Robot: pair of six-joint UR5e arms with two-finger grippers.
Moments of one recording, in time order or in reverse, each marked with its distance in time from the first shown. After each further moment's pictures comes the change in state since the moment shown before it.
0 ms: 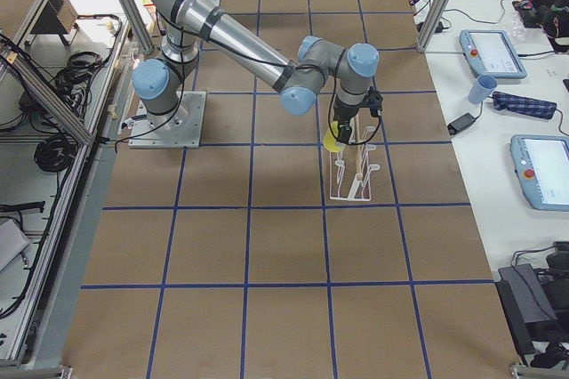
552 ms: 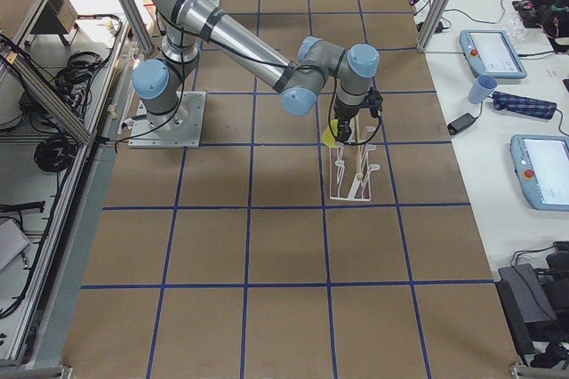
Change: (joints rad) left arm 0.000 0.001 0.000 0.000 0.000 0.000; right arm 0.000 -0.001 -0.004 0.005 0.005 0.002
